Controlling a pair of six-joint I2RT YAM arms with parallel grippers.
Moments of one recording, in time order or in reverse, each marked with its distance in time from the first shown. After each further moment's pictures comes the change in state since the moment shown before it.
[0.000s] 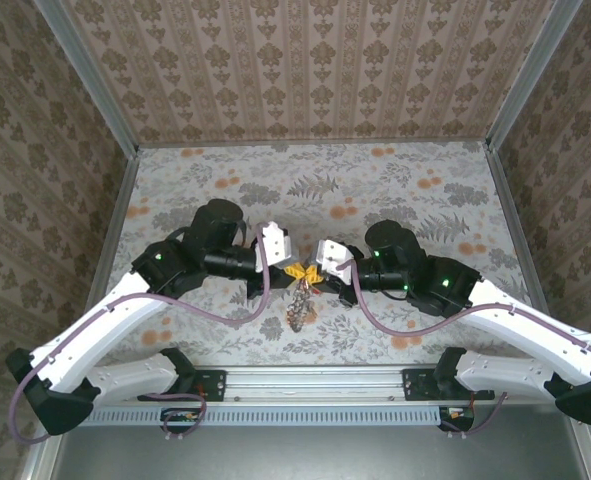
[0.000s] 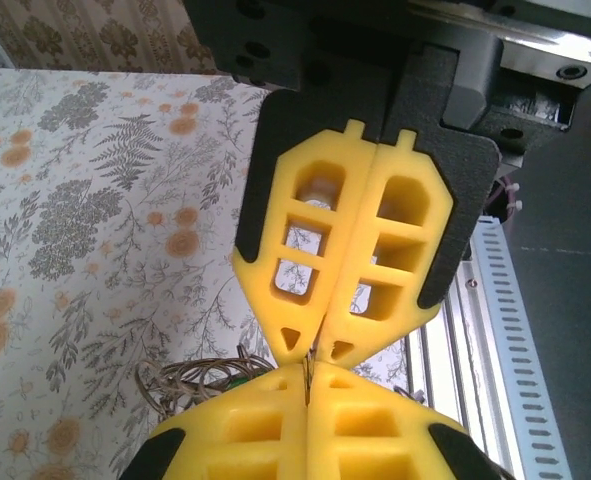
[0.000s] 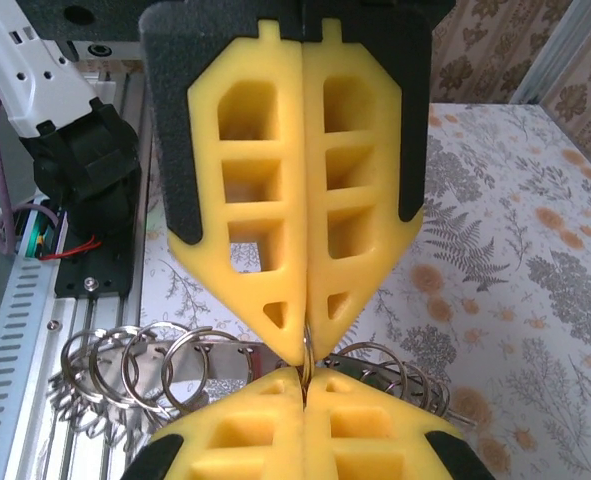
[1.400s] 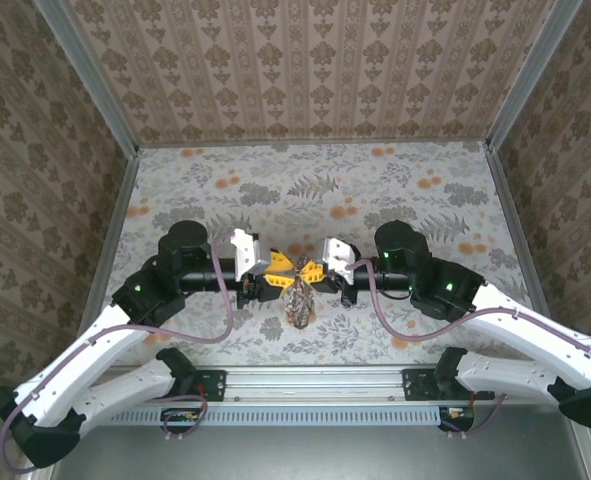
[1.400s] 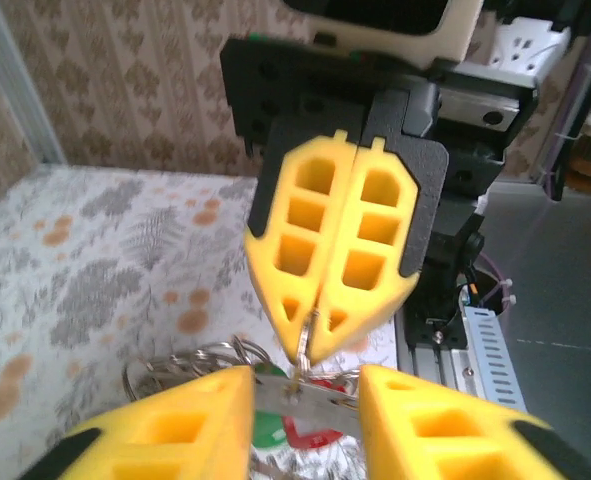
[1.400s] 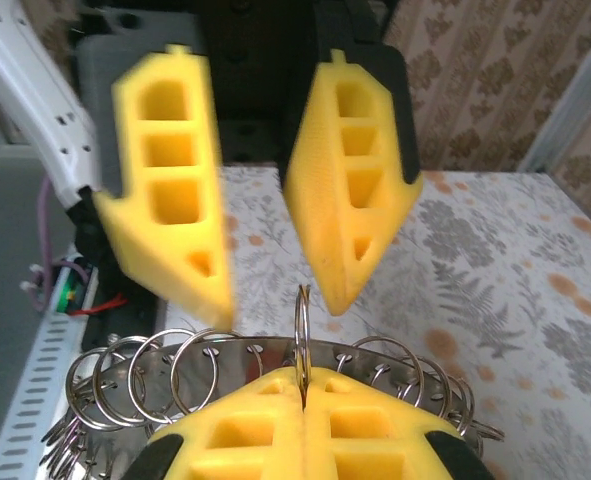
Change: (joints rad) left arm 0.037 -0.228 -0.218 0.278 0.043 -0.174; right arm -0.010 -0.029 -0.029 0.121 -0.069 0.032
